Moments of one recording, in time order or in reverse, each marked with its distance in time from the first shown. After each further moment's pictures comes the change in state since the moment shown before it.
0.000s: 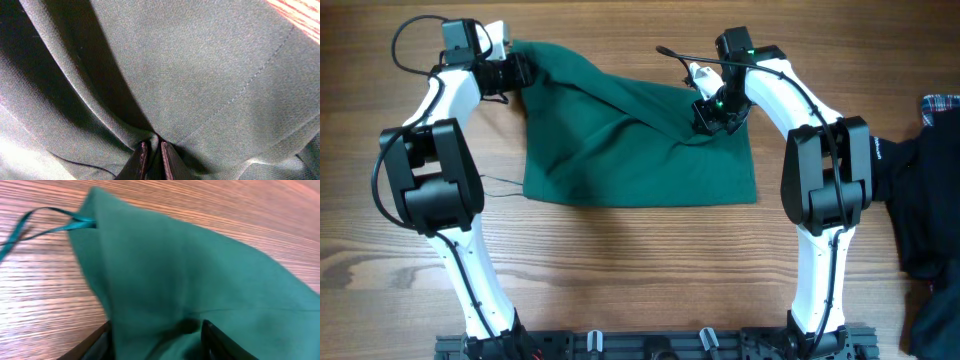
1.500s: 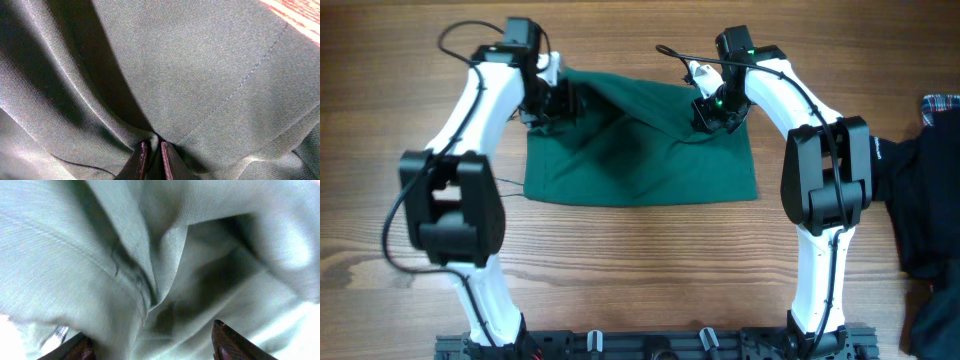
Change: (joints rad) left arm -0.218 -0.270 -0.042 -0.596 -0.182 -0.123; right arm 0.000 0.000 0.000 0.024 0.000 0.000
